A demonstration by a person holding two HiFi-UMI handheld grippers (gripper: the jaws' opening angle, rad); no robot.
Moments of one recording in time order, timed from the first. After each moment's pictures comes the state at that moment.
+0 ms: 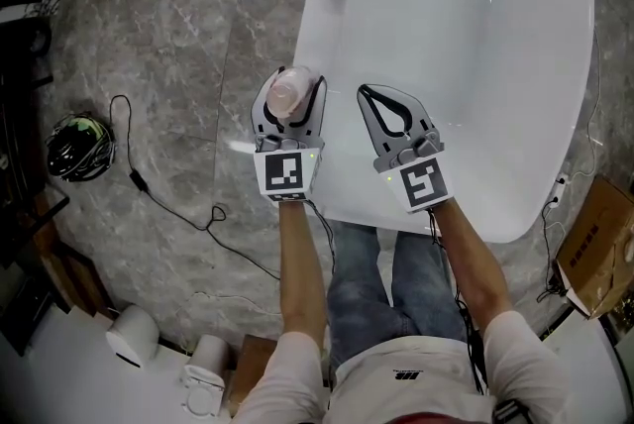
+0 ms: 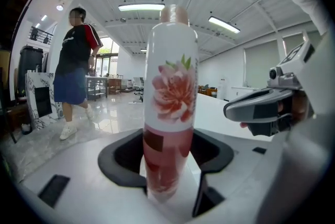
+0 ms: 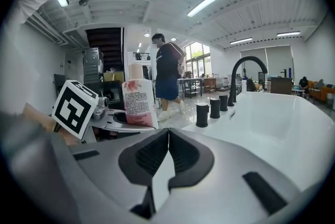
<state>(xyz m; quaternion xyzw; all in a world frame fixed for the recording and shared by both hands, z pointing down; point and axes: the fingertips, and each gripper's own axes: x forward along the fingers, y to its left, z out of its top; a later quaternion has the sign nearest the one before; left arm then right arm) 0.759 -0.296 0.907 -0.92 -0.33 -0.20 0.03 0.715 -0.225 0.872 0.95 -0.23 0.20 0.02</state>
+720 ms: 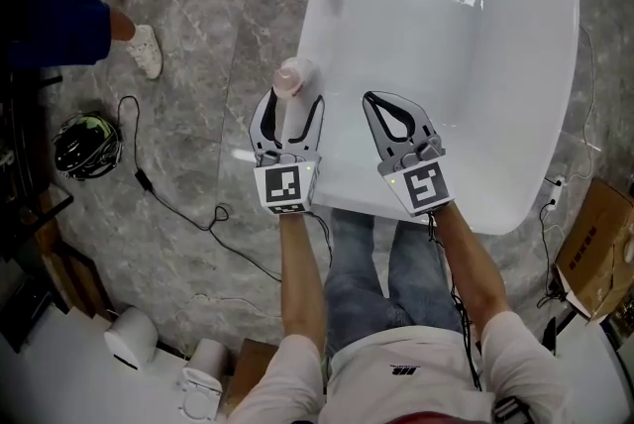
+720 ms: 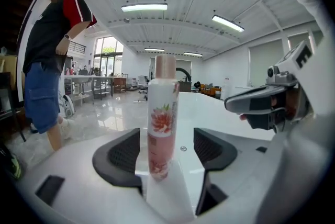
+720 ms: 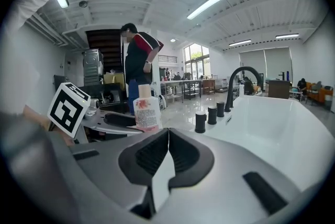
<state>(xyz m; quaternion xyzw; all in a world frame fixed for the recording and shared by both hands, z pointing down) 0.721 -0.318 0.863 -0.93 -0.30 -0.21 0.03 0.687 -0.219 0.824 0.96 -0.23 0.19 0.02</state>
